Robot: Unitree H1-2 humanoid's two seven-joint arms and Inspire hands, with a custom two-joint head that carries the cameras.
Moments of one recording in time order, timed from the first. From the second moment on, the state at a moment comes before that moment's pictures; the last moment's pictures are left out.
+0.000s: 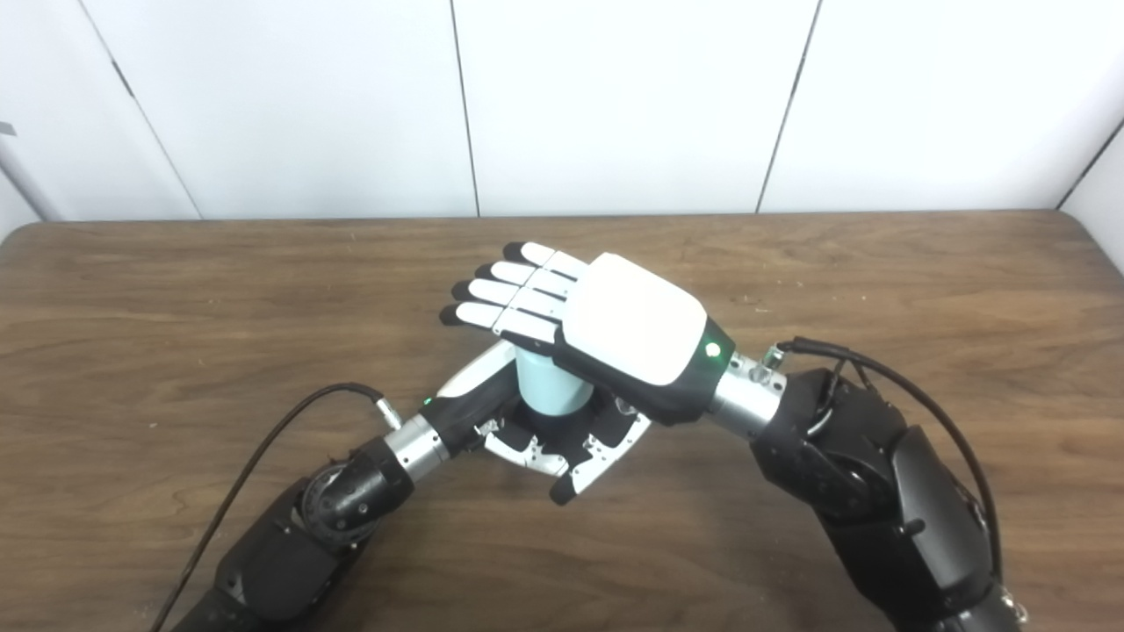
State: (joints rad) left arm -0.39 0.21 -0.50 0.28 0.28 -0.31 -0.22; right arm -0.39 -0.39 0.28 -0.35 -0.73 -0.45 0.34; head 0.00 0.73
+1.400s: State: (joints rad) left arm -0.38 0.21 -0.50 0.27 0.28 -0.29 -0.23; right arm -0.40 -0.47 0.37 -0.31 -0.58 -0.36 0.36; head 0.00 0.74
